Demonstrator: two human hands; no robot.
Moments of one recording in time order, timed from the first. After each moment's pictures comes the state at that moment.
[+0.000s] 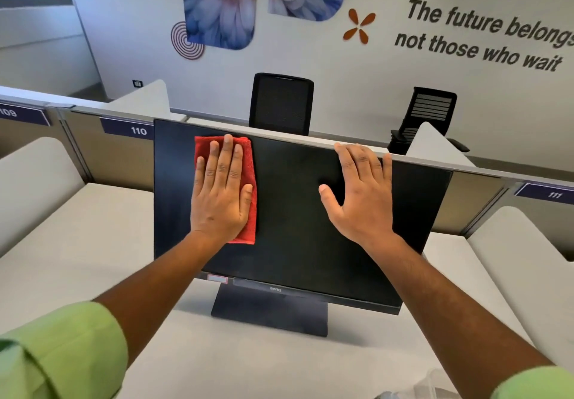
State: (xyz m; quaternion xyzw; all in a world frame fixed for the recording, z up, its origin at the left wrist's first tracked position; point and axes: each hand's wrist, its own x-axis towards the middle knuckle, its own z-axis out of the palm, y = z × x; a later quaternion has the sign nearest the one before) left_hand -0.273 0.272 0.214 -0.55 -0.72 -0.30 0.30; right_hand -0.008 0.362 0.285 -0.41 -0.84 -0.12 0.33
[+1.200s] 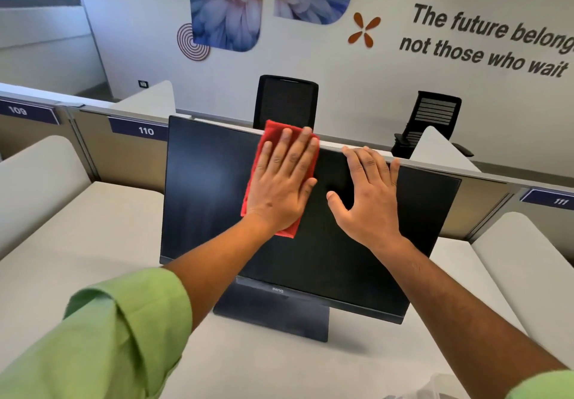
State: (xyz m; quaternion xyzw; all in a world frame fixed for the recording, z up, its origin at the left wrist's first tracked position) left_hand -0.207 0.319 0.253 -0.64 -0.63 -0.30 0.33; right_hand -0.006 0.365 0.283 -0.39 -0.85 -0.08 0.35
